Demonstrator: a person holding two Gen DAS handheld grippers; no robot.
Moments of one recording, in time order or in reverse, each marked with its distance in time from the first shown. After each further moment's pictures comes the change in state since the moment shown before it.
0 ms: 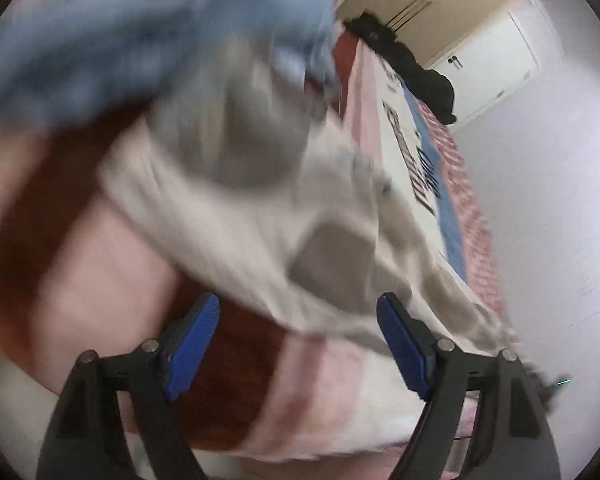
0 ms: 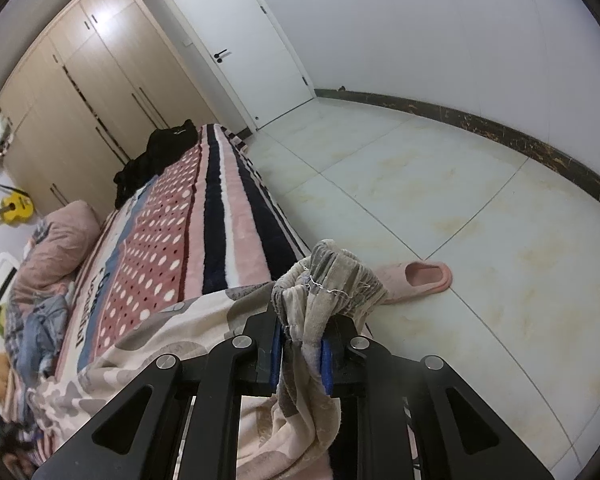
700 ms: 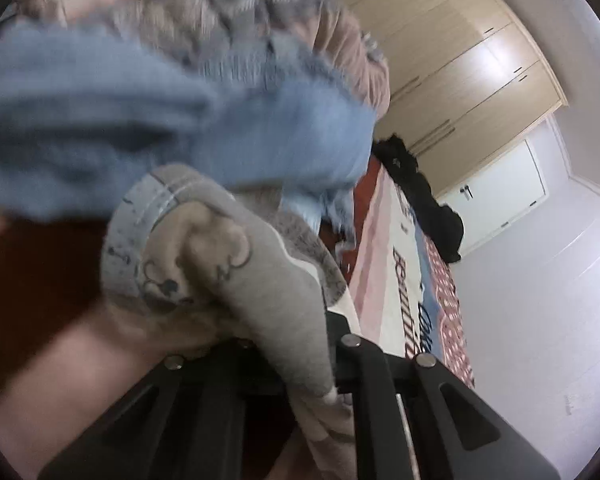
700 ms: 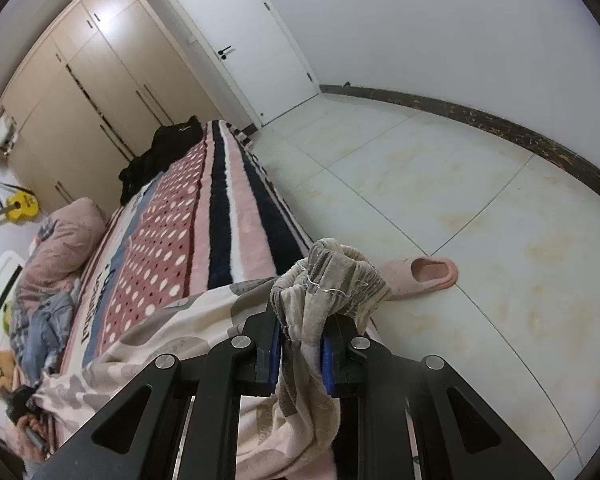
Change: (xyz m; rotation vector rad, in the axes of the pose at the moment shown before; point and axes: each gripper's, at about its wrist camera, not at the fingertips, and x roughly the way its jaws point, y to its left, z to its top) left arm 0.009 -0.021 0.073 -0.173 -0.482 0.020; right arm 0.000 0.003 0.001 -0.005 0.020 0.024
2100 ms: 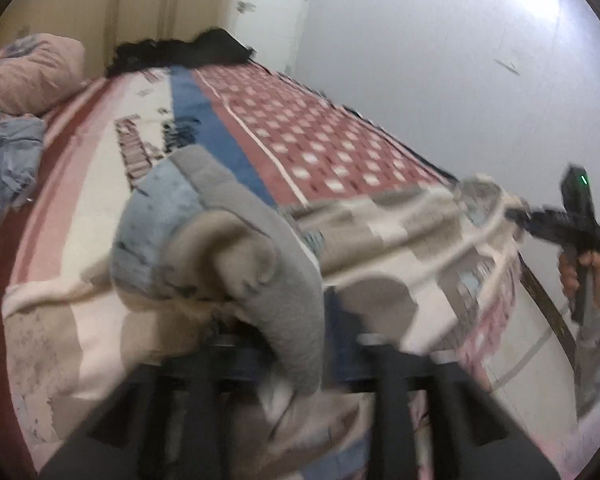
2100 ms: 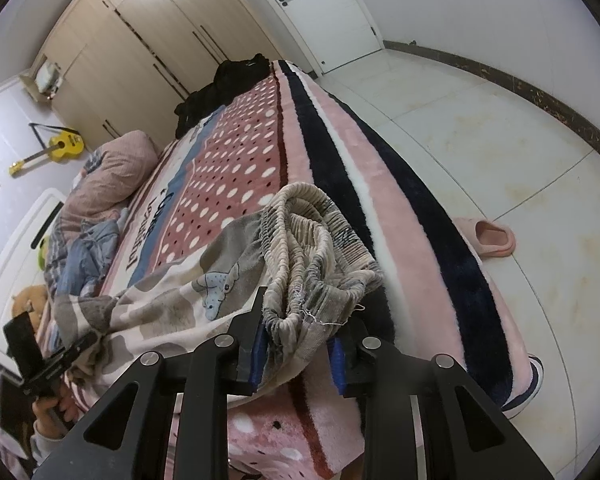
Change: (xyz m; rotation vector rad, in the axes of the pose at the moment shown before) left arm -0.034 -0.180 -0.217 1.000 0.502 -0.288; right arm 0.014 0.065 -0.045 -0.117 0.191 0.170
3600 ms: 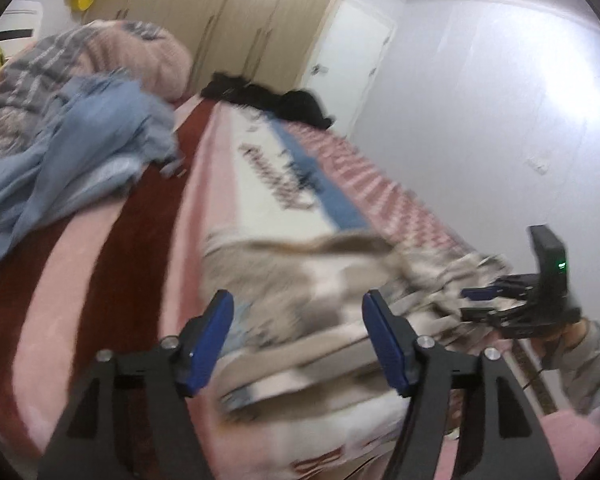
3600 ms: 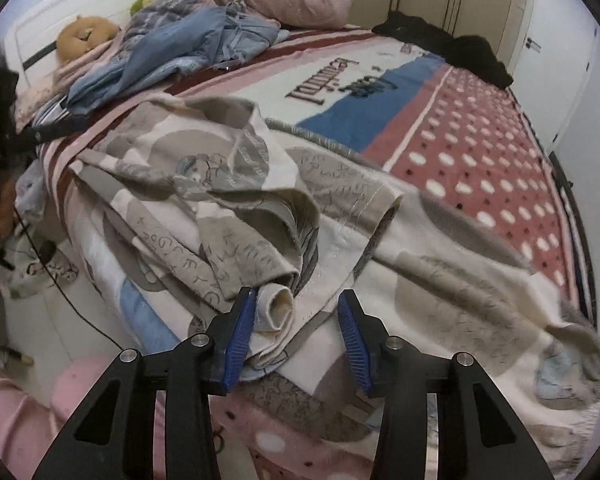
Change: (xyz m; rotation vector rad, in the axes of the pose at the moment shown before) left arm -0.126 0.108 -0.083 -0.247 -0.312 0.053; right arm 0.101 0.256 -0.101 -0.888 0.274 0.005
